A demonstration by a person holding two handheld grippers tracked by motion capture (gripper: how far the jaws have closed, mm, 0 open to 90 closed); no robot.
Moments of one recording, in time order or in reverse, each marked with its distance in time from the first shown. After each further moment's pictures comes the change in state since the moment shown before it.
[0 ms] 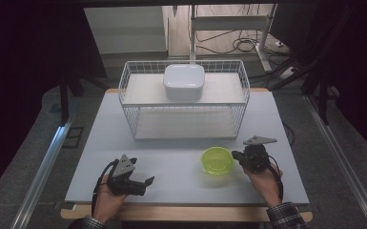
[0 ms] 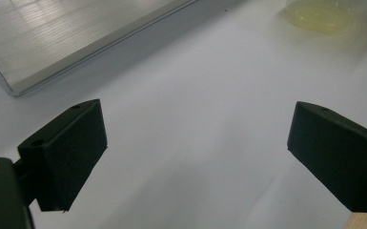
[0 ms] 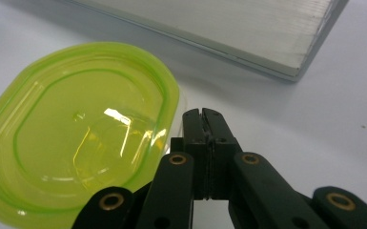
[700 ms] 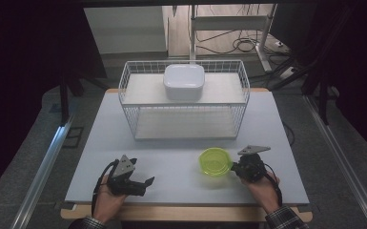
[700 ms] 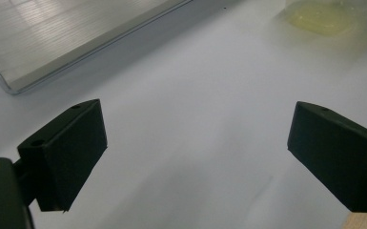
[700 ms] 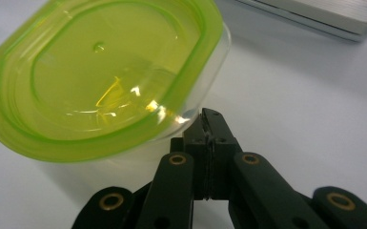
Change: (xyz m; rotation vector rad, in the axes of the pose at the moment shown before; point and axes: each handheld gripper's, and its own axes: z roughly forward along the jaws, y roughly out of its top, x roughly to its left) left arm -0.001 0.000 0.000 0.007 -0.003 0.000; right arm 0.015 -0.021 0.007 0.078 0.070 -0.051
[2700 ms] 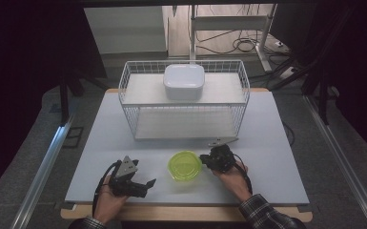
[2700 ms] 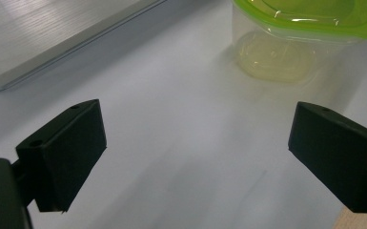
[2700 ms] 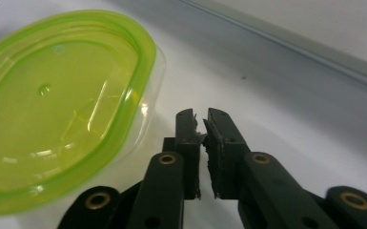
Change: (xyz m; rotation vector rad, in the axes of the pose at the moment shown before) left arm -0.003 0.000 0.003 0.028 -0.016 0.010; right arm 0.040 0.046 0.061 -0.041 0.135 -0.056
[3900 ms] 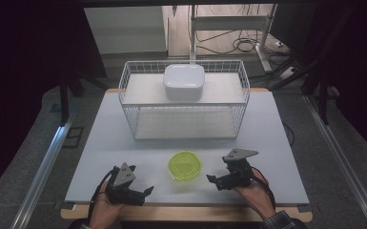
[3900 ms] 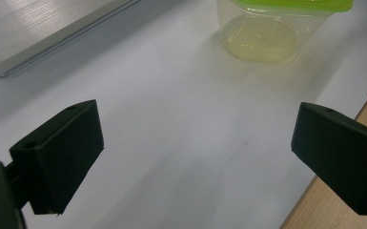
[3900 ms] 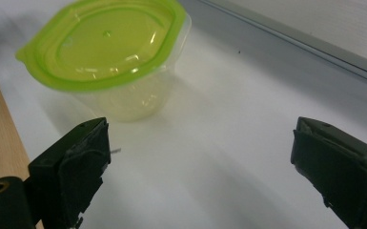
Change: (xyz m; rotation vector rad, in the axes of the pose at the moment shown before) left arm -0.014 -0.010 -0.014 0.013 0.017 0.026; right arm 0.009 -0.032 -0.055 -0.051 -0.005 -0.073
